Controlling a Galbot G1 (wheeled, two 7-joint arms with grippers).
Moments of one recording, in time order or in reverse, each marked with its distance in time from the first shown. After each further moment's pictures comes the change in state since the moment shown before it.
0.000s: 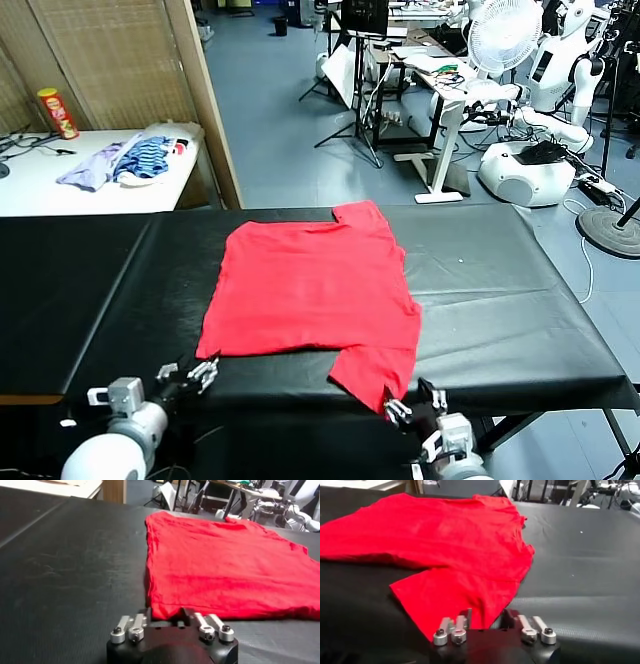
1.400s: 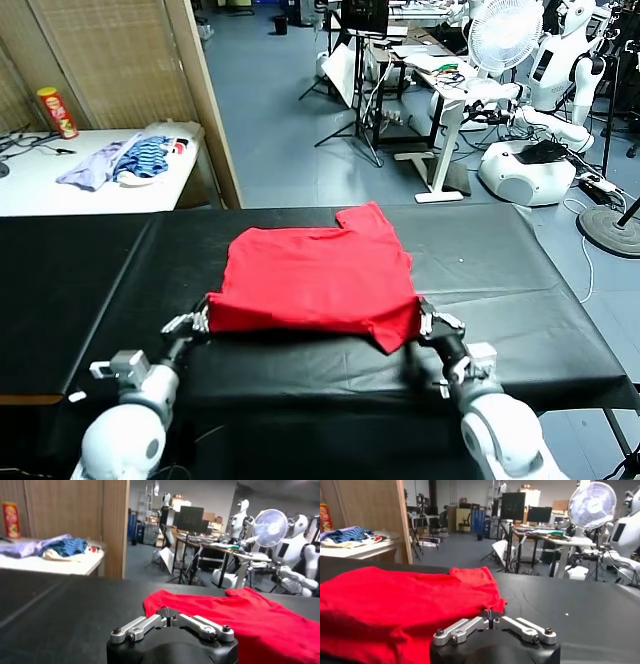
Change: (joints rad) left arm -0.224 -0.075 0.060 0.087 0.184 -0.214 0.001; right arm 0.555 -0.095 0.015 -0.469 0.187 0.297 -0.138
